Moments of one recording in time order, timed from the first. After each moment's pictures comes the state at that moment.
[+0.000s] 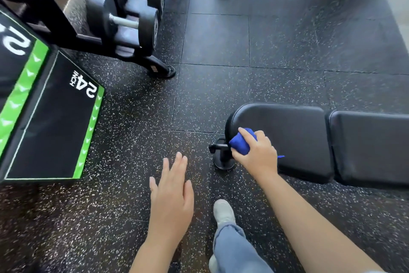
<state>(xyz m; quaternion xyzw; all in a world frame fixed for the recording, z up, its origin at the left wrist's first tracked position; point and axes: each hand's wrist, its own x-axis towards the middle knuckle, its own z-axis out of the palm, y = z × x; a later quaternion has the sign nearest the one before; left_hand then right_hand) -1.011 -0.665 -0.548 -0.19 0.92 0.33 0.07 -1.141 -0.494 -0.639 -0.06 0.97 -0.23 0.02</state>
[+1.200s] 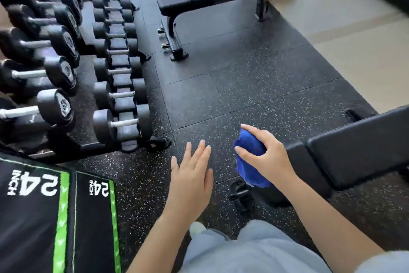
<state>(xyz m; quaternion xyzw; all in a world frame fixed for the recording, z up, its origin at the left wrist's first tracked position) -1.213 -0.804 -0.332 0.20 0.96 0.17 -0.02 -1.226 -0.606 -0.325 0.08 0.86 -0.51 0.00</state>
